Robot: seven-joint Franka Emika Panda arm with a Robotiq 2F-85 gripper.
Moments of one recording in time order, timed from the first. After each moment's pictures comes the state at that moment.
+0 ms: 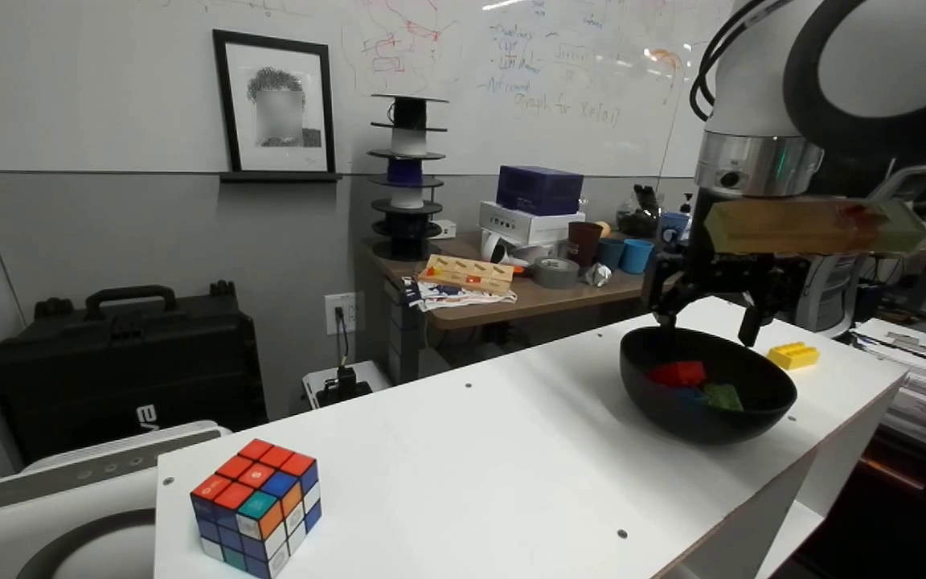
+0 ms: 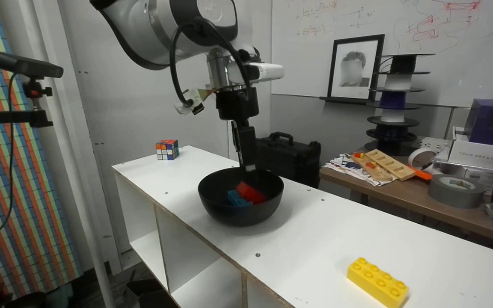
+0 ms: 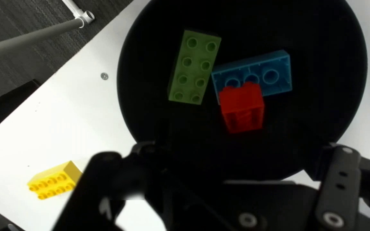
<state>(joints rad) 0.16 0.37 -0.09 -2.02 -0.21 2.42 0.77</state>
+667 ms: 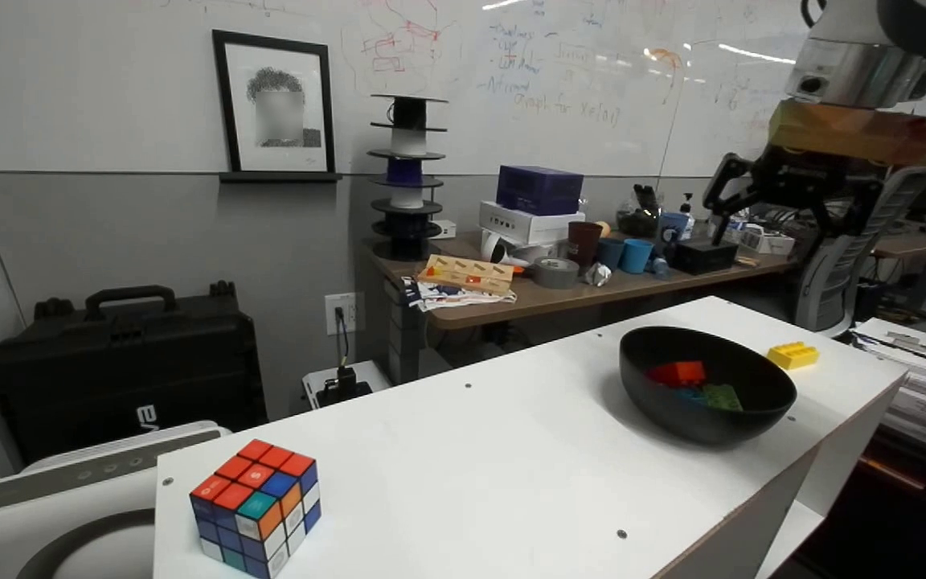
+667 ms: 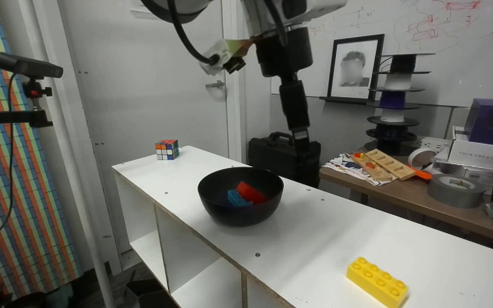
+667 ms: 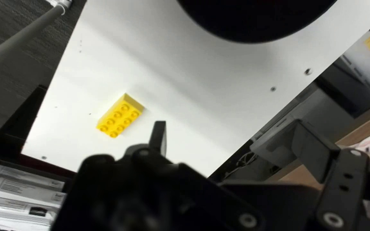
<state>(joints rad) 0.05 0.24 -0.17 -2.04 -0.15 2.50 0.86</state>
